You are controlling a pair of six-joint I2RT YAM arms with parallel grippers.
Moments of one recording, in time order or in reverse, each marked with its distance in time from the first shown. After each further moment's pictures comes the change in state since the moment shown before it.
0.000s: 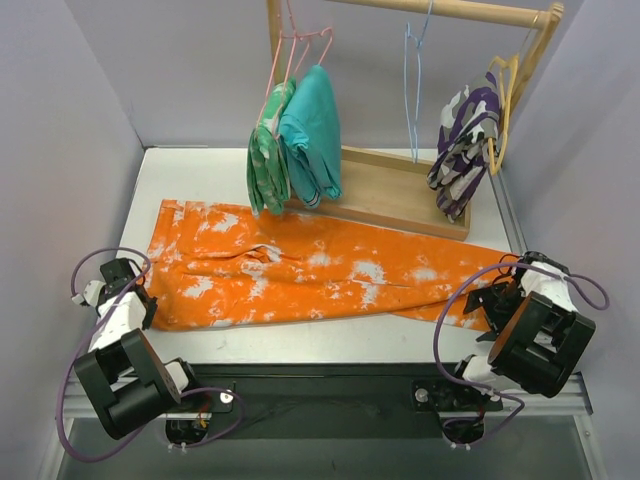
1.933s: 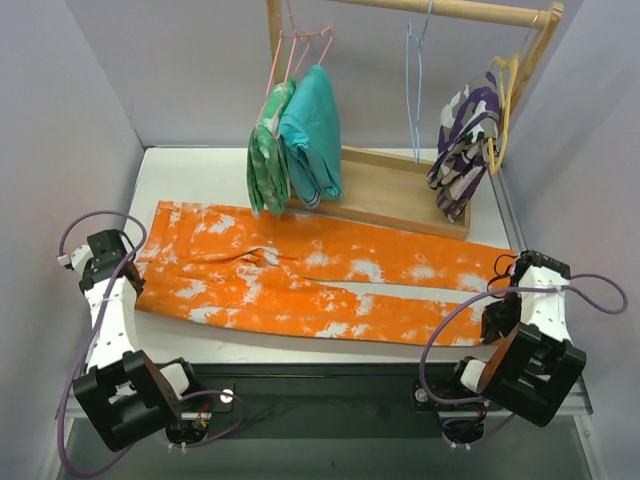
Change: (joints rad) left arm -0.066 -0.048 0.284 -0.253 -0.092 0.201; right arm 0.053 -0.149 0.029 -0.227 0.244 0.104
